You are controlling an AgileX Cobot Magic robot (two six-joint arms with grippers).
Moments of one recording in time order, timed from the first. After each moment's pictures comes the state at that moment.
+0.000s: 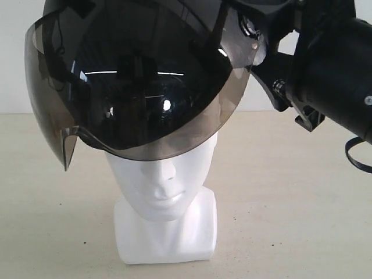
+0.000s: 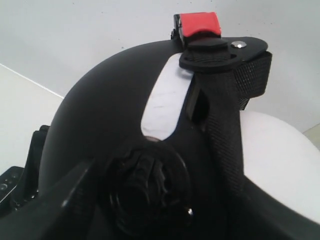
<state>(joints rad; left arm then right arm) -0.13 1.38 -1.03 1.07 -1.00 -1.06 0.94 1.06 -0.60 0.37 -0.56 0.73</state>
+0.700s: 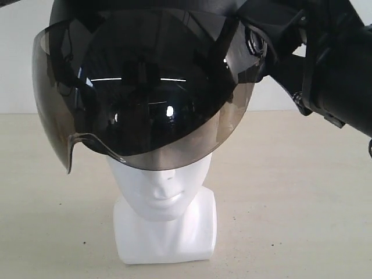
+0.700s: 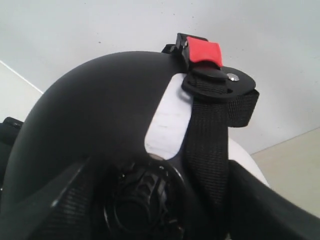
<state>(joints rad) -0.14 1.38 -1.03 1.13 -1.00 -1.06 0.92 1.02 -0.59 0.39 -0.50 0.52</state>
